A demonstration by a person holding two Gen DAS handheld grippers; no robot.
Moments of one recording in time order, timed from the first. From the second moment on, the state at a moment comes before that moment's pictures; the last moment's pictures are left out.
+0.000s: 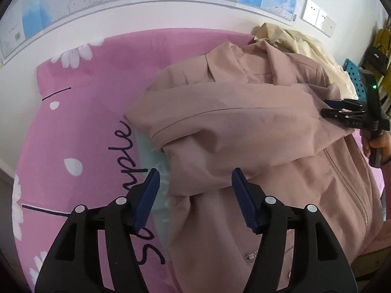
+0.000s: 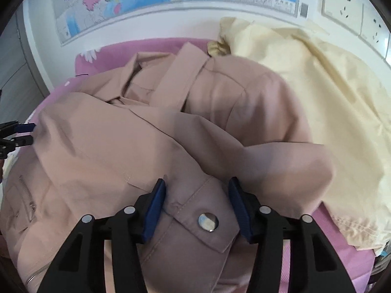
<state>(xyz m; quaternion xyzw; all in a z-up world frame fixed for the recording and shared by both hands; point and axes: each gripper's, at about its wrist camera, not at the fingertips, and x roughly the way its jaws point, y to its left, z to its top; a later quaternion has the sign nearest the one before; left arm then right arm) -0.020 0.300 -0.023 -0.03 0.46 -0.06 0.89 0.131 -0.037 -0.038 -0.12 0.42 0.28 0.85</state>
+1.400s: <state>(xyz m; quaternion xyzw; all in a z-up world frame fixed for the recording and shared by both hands) -0.065 0.271 -0.018 0.00 0.44 -0.03 0.90 0.095 -0.042 -0.046 -0.12 0.42 0.24 0.87</state>
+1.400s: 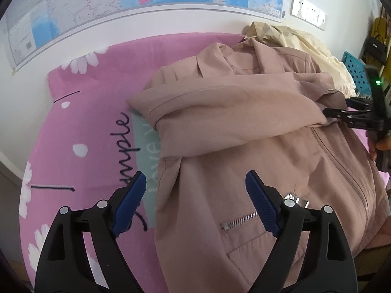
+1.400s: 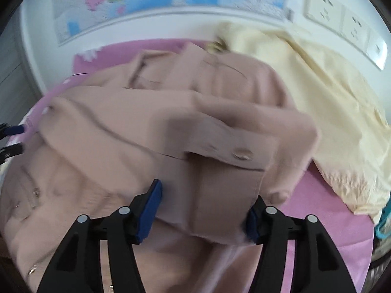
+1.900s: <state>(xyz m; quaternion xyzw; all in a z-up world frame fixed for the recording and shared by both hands) -0.113 0.290 -0.026 -0.05 0.43 -0.04 0.90 0.068 -0.061 -0.028 -0.09 0.39 0.26 0.88</state>
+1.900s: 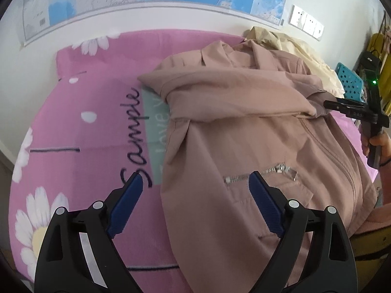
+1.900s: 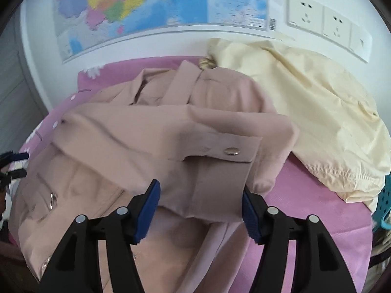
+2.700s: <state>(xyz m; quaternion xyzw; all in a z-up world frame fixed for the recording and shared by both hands) -0.164 0.275 -0.047 -0.07 0.46 -0.05 0.88 -0.006 -0.121 -0.024 0.01 0.41 0.32 0.86</state>
